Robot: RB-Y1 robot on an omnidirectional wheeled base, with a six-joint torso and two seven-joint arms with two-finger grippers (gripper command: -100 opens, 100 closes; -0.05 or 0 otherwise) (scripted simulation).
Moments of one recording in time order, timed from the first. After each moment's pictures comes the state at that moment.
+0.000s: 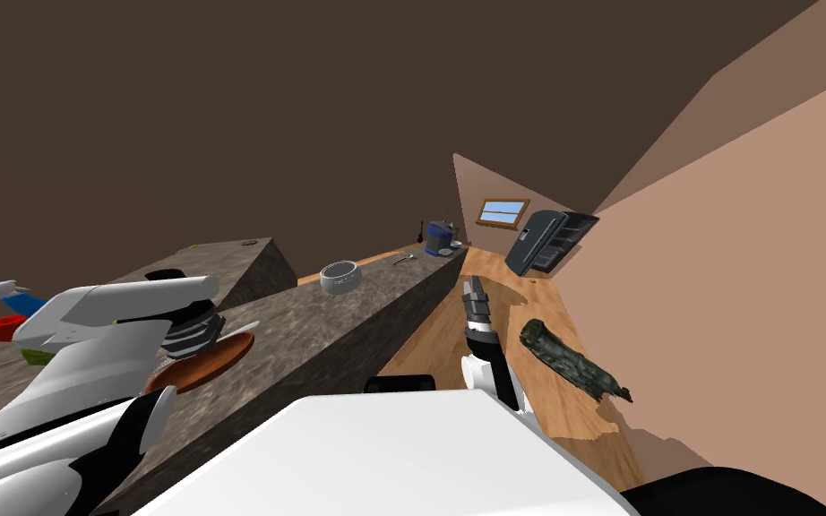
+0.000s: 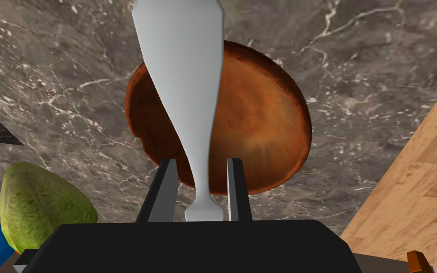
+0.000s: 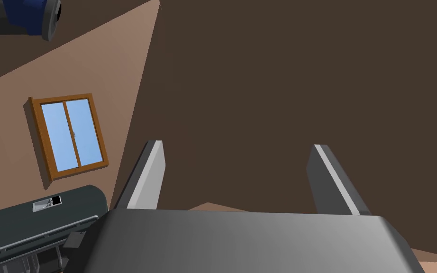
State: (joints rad) left arm -0.23 0.84 0.65 -1.31 0.25 1.81 -0.01; right arm 0.48 -0.03 0.05 -2.21 0.02 -0.43 0.12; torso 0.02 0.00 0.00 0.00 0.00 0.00
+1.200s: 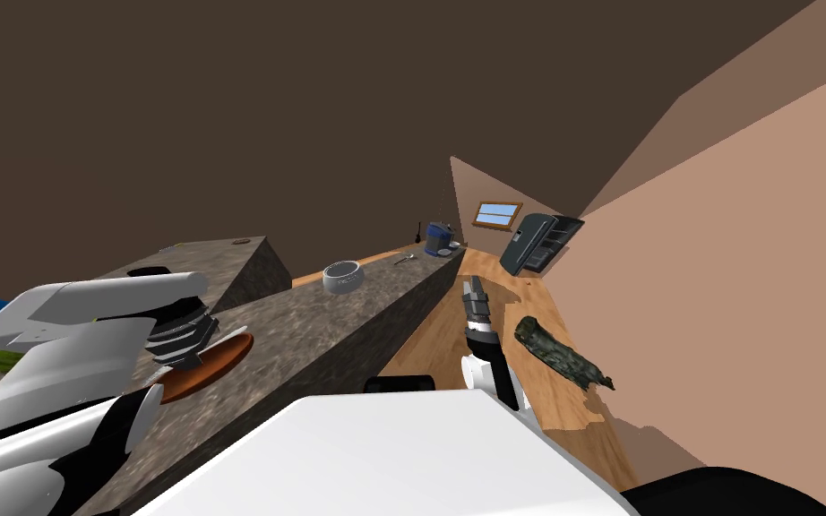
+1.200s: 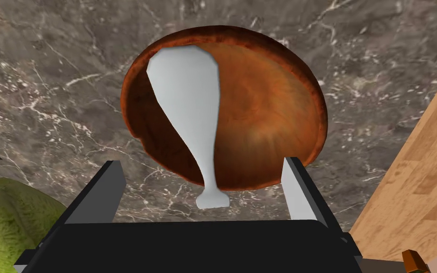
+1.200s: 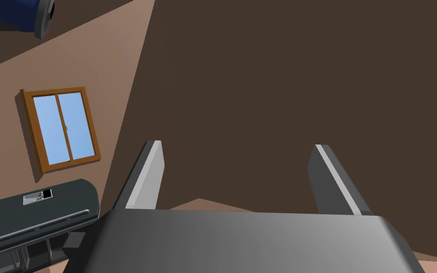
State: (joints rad) left arm -0.24 0.89 0.66 -1.27 0.31 1.89 -0.01; right arm 0.48 -0.03 0.05 -2.21 0.02 -0.43 0.12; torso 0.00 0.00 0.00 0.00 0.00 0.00
